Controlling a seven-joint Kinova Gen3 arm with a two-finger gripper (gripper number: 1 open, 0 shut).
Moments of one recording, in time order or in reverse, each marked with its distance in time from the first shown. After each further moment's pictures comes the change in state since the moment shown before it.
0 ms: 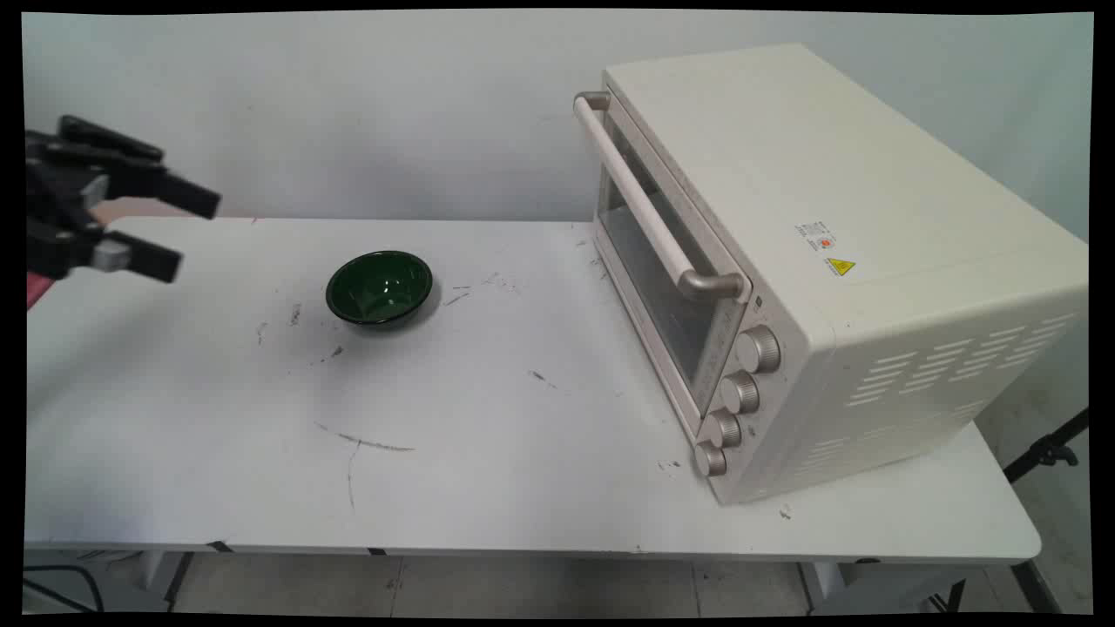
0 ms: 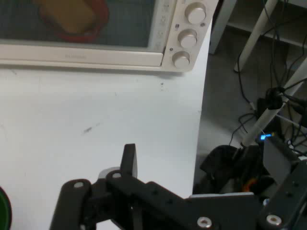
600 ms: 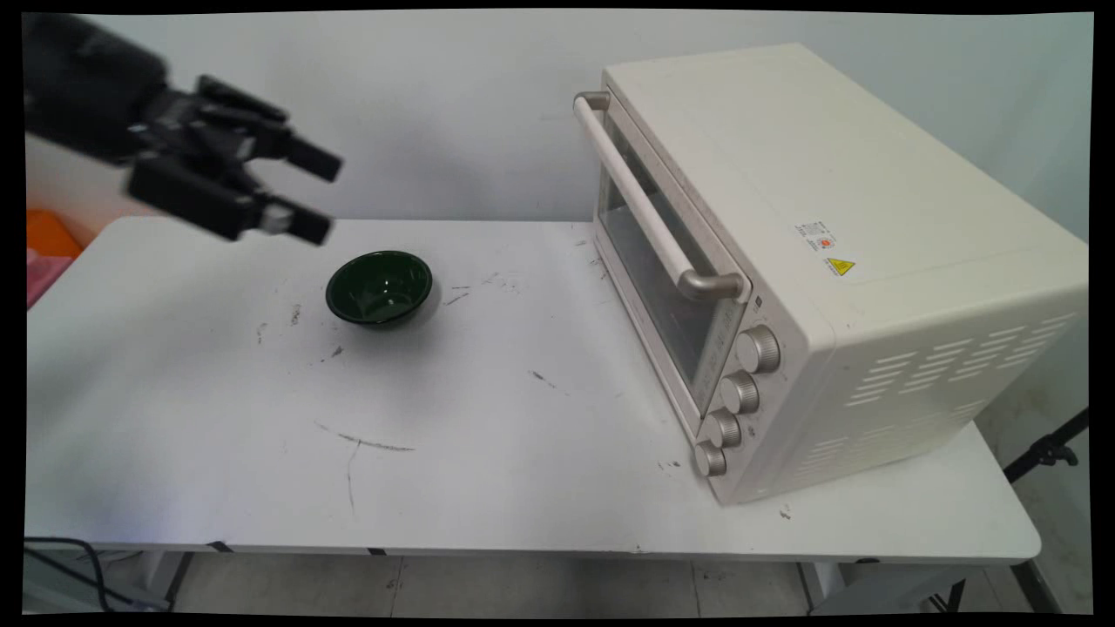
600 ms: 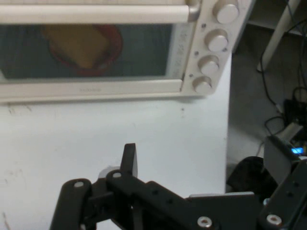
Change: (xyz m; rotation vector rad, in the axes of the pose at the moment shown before) arm 0.075 0.001 0.069 0.051 -0.032 0.072
